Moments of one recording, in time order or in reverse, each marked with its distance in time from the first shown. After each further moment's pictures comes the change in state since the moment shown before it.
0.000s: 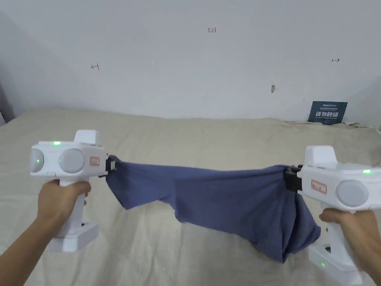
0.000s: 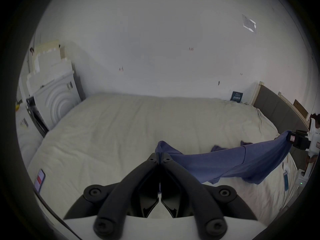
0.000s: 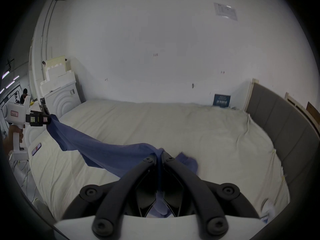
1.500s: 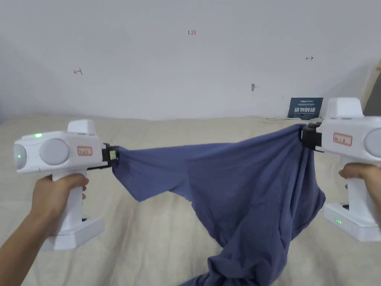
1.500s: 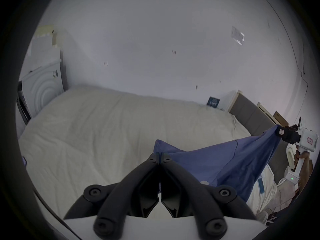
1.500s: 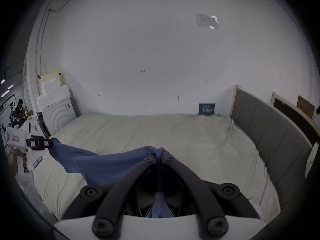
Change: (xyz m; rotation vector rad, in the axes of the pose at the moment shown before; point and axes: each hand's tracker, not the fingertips) left arm 0.030 0.040 0.064 0.077 -0.182 0.057; right arm 0.028 0.079 0.093 0.138 -0.083 -0.028
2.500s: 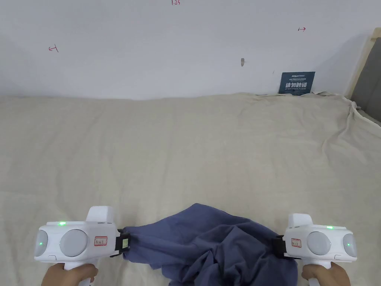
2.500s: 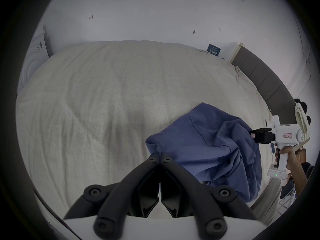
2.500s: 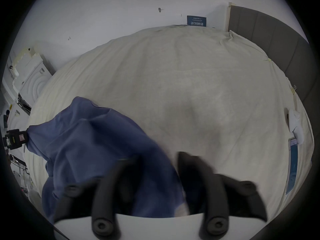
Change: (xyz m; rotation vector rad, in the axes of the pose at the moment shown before) left arm 0.008 -0.197 -0.076 -0.413 -0.051 -0.034; right arm 0.024 -0.285 -0.110 -0.607 -0.051 -0.175
